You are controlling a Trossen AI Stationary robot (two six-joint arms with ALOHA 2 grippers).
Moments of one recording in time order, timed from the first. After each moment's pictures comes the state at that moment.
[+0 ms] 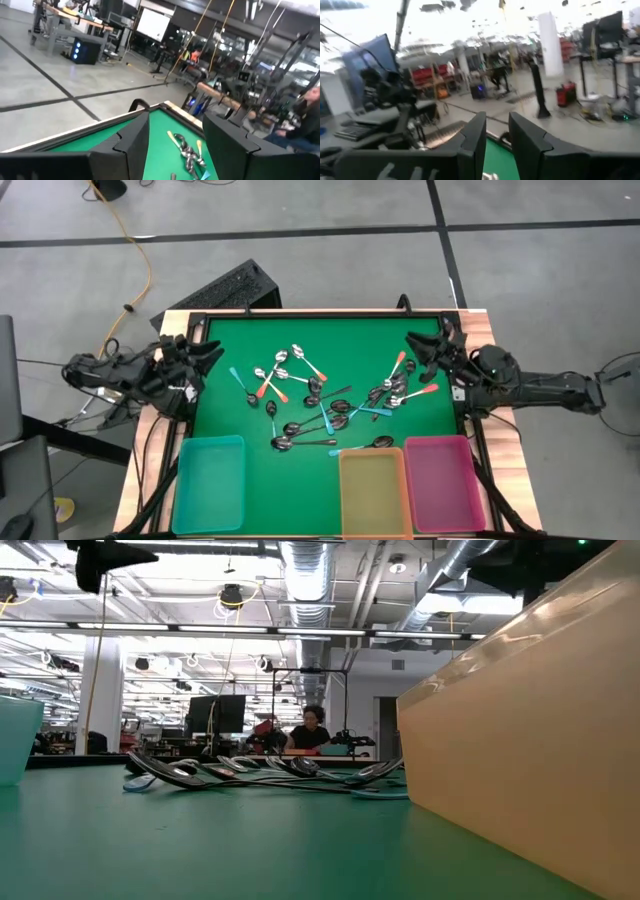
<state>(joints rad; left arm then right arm) -0.28 0.29 0.60 -0.31 -0.84 -0.42 -0.16 0.48 0.38 0.31 0.37 0.16</state>
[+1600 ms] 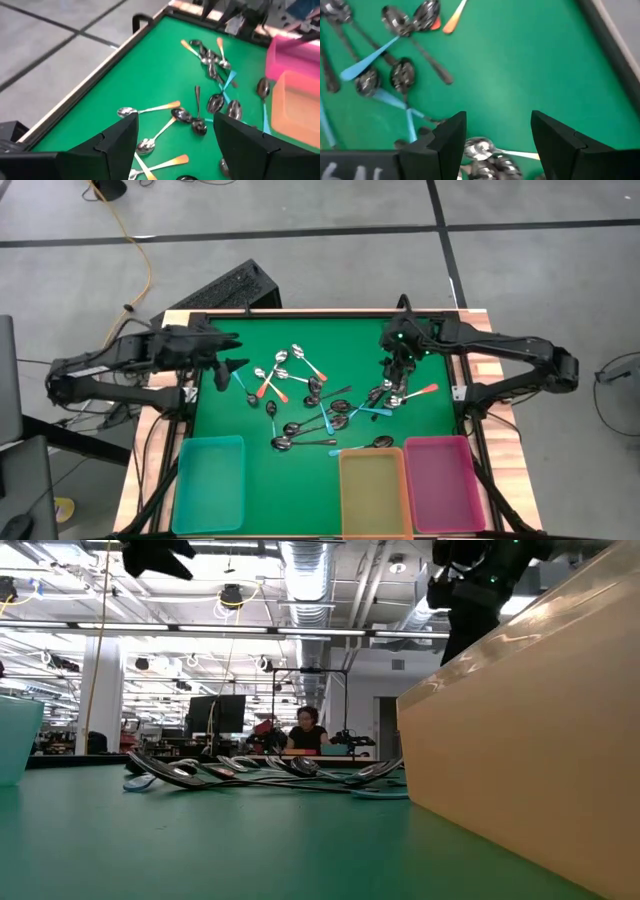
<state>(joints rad) 0.15 0.80 1.05 -0.83 -0.23 -0.24 -0.35 1.23 1.03 -0.78 0.03 0.02</state>
